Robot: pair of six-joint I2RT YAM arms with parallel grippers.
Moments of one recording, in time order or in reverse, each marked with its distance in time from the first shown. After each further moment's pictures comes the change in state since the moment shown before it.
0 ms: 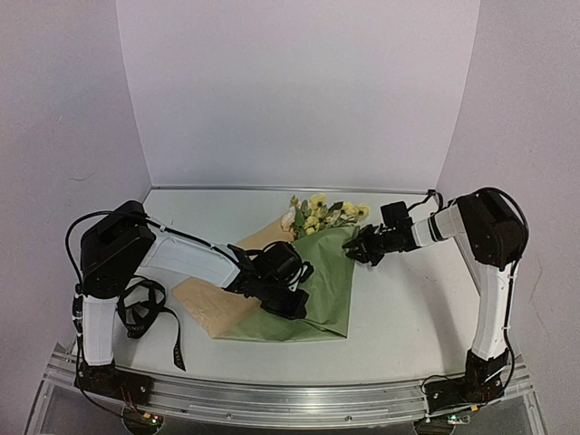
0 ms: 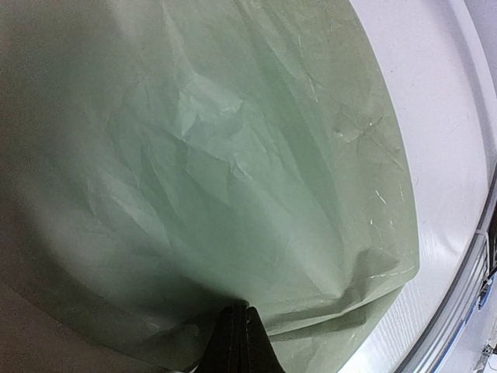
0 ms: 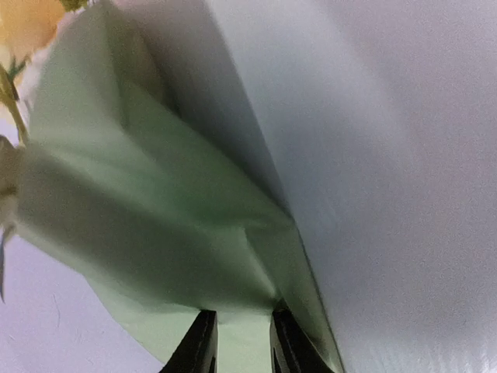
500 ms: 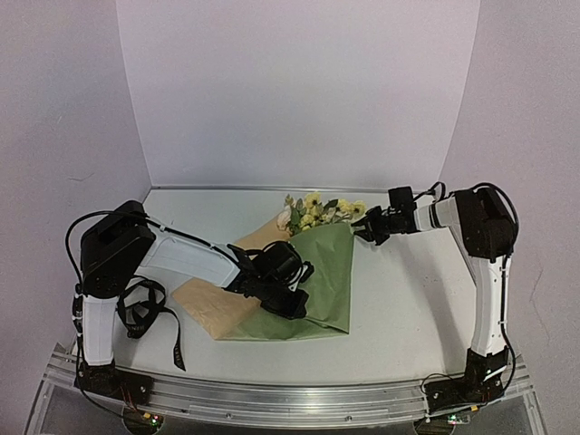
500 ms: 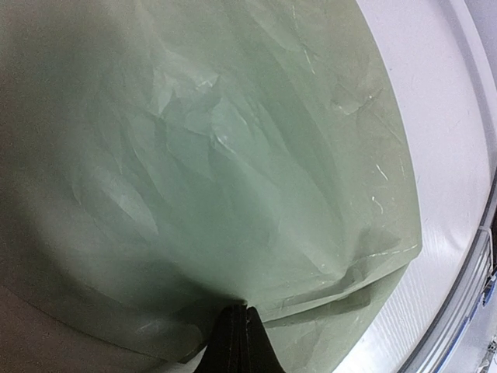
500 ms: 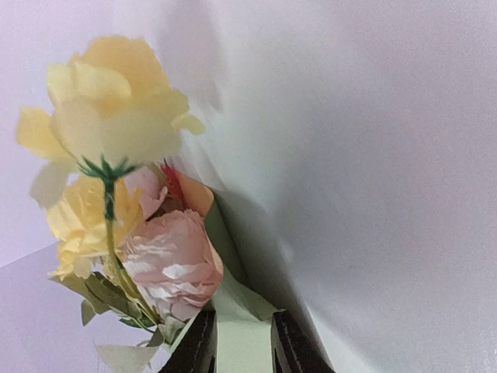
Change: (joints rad) left arm 0.001 0.000 0.000 0.000 -0.002 0.023; right arm -0.101 0.137 0.256 -0.044 0.013 0.035
